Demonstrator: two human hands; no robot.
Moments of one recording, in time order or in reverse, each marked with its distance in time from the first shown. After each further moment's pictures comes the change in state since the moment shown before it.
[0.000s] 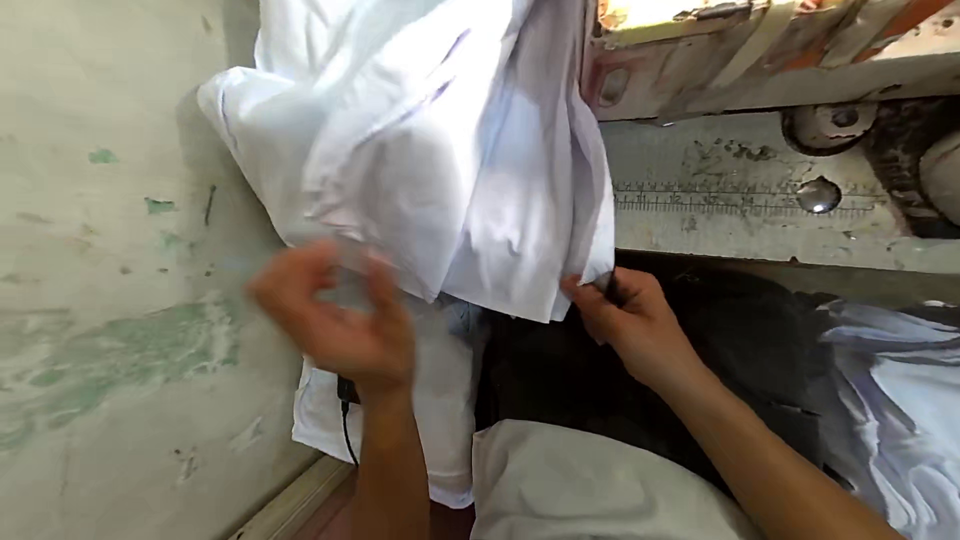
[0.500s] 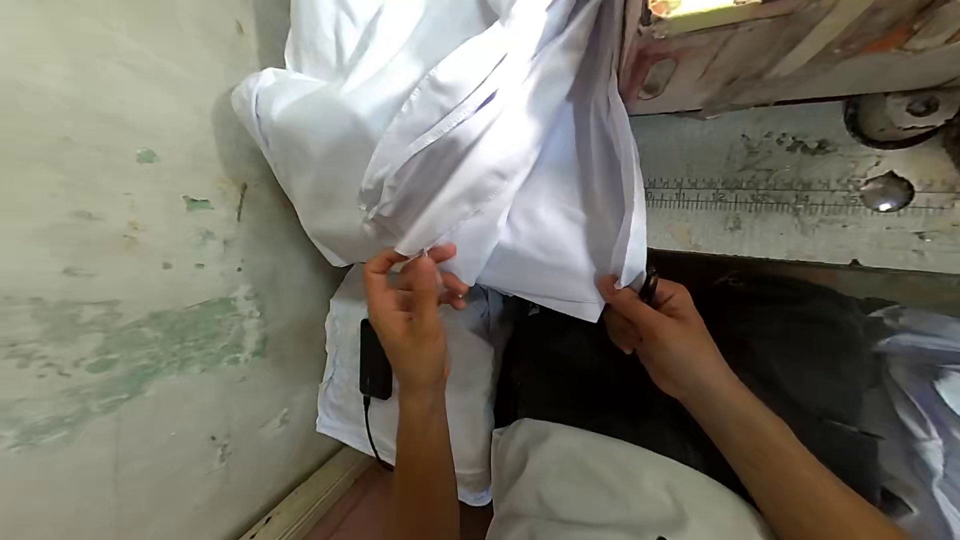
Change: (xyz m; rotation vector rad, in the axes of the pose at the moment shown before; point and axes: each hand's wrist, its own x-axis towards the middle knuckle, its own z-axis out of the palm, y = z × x) left_hand -0.014 0.013 0.013 -0.686 -0.104 -0.737; right_hand -0.006 0.010 0.001 0.242 0.076 0.200
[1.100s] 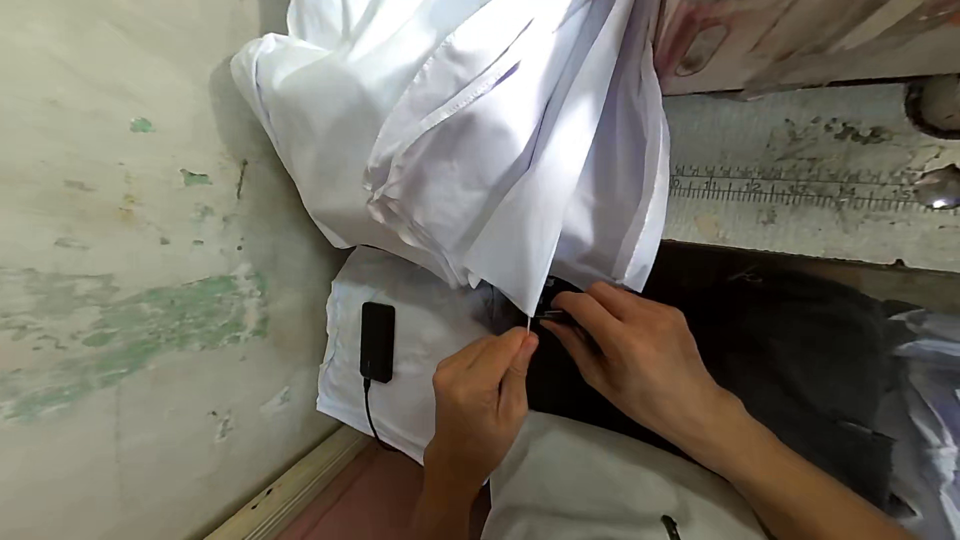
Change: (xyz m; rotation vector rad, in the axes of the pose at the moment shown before) left_hand -0.071 0.012 0.002 0.574 -0.307 0.366; right_hand -0.012 -0.005 0.035 -1.256 -0.081 -0.767
